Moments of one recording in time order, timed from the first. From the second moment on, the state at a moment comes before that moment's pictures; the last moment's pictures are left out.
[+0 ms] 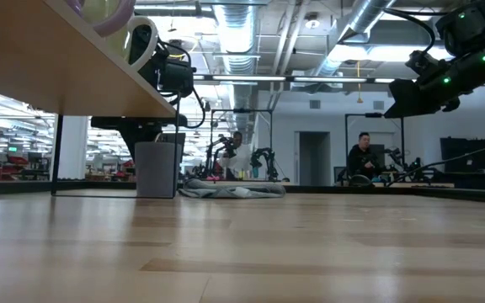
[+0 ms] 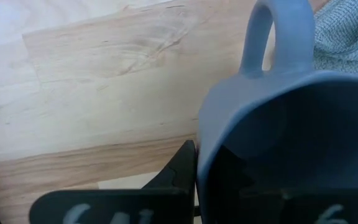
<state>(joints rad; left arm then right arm) 0.62 1.64 1.11 -0.94 -0.04 -0.76 -0.71 0.48 0.25 -0.05 0.32 -0.09</state>
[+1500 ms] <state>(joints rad) 0.63 1.60 2.09 -1.58 -0.08 -0.22 -0.71 0.48 0.25 -0.05 0.31 -0.09</state>
